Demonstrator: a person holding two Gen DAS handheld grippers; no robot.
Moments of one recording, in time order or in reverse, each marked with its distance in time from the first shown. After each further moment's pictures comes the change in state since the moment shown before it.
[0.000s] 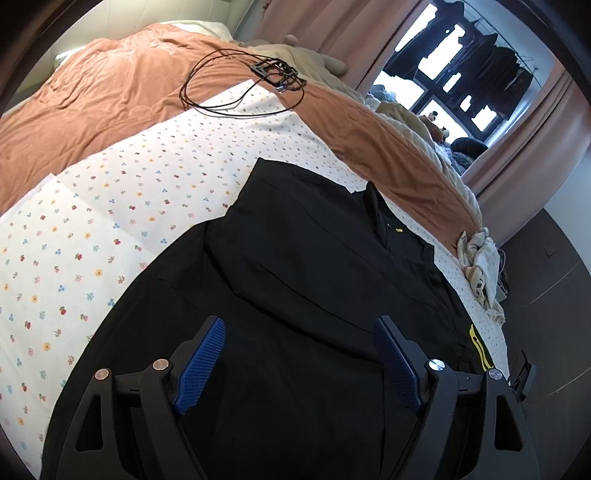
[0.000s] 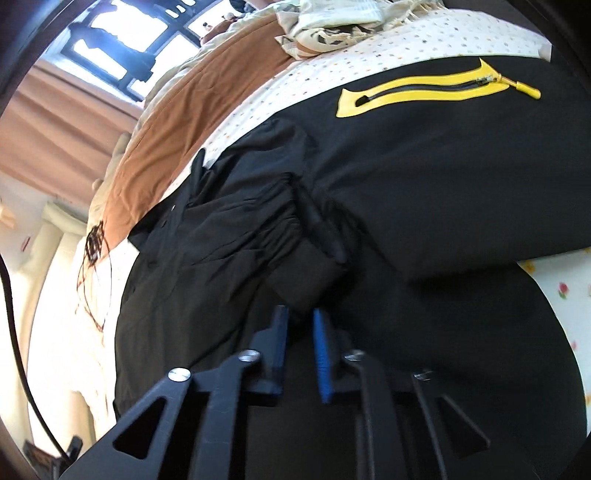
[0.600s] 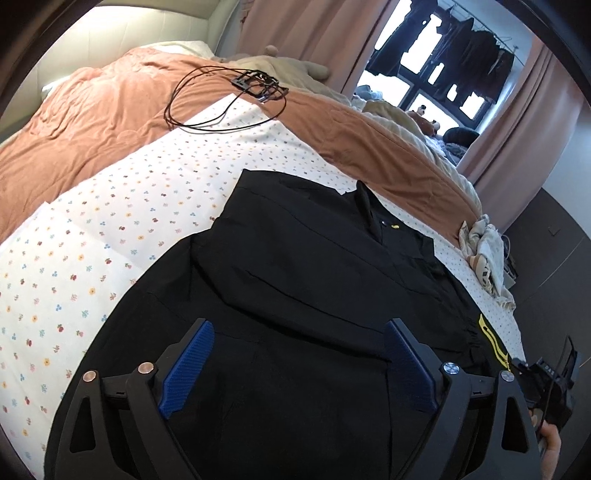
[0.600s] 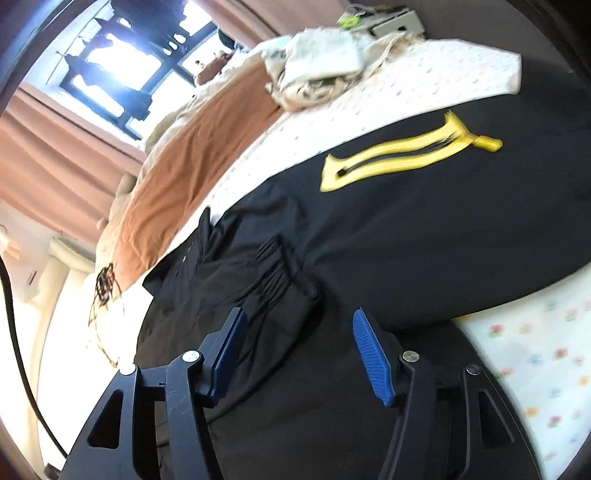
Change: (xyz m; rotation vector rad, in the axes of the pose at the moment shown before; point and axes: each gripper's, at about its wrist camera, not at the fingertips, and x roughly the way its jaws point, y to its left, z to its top) left arm 0.005 -0.022 -0.007 0.094 -0.041 0.019; right arm -0.077 -0.006 0.017 0.036 -0.145 -0.045
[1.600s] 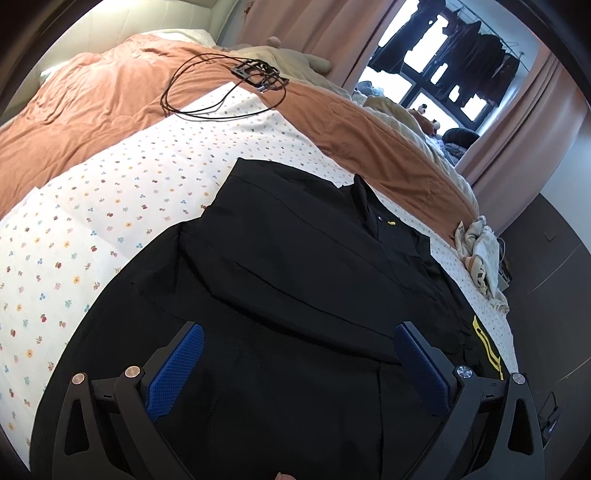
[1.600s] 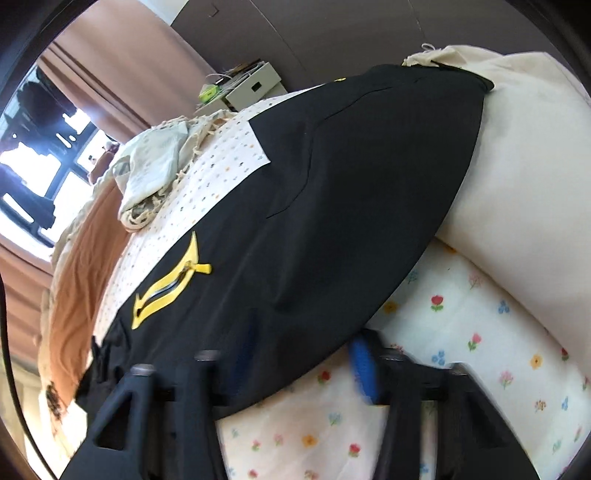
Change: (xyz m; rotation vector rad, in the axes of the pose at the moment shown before) left arm 0.013 -0.001 0.000 -0.039 0.026 -0.024; right arm -0.063 -0.174 0.040 0.294 -0.230 -0.279
